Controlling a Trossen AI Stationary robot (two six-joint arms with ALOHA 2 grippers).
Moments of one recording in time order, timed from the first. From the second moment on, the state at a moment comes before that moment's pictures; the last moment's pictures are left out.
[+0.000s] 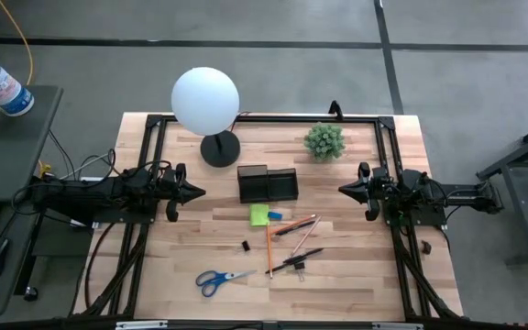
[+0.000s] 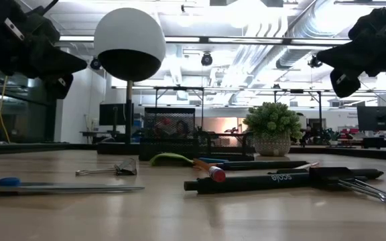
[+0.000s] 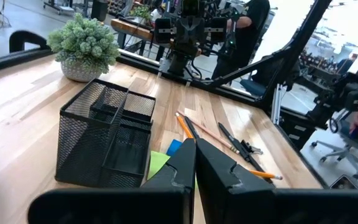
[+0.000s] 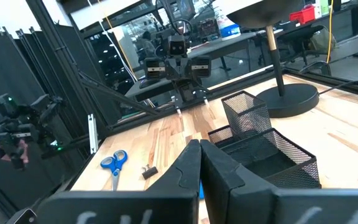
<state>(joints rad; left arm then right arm) 0.14 0.12 0.01 0.01 0.03 -0.30 -0.01 0.01 0.01 0.02 0.01 0.36</state>
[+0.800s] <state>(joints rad) 0.14 0.12 0.01 0.16 -0.04 -0.55 -0.01 0.01 0.01 0.12 0.31 0.69</state>
